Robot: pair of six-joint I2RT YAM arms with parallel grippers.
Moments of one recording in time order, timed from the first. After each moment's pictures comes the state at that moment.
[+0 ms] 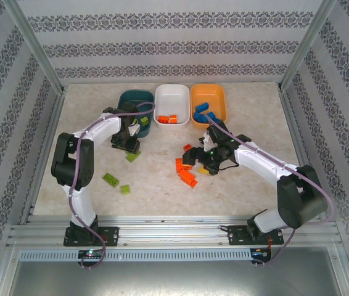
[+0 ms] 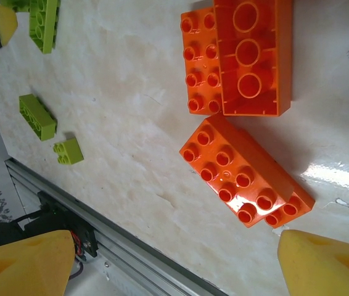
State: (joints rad) left arm -0.26 1.92 1.43 -1.00 -0.03 0.00; right arm 0.47 1.46 0.93 -0.63 -0.61 0.68
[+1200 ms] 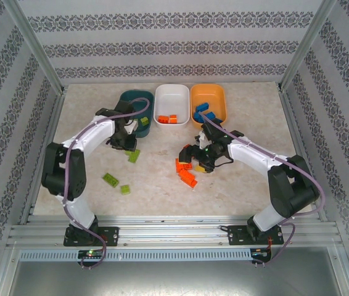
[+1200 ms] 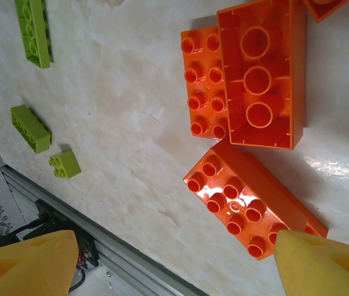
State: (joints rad) left arm -0.26 1.74 1.34 -0.99 0.09 -0.16; right arm 0.48 1.57 1.00 -0.63 -0.60 0.70
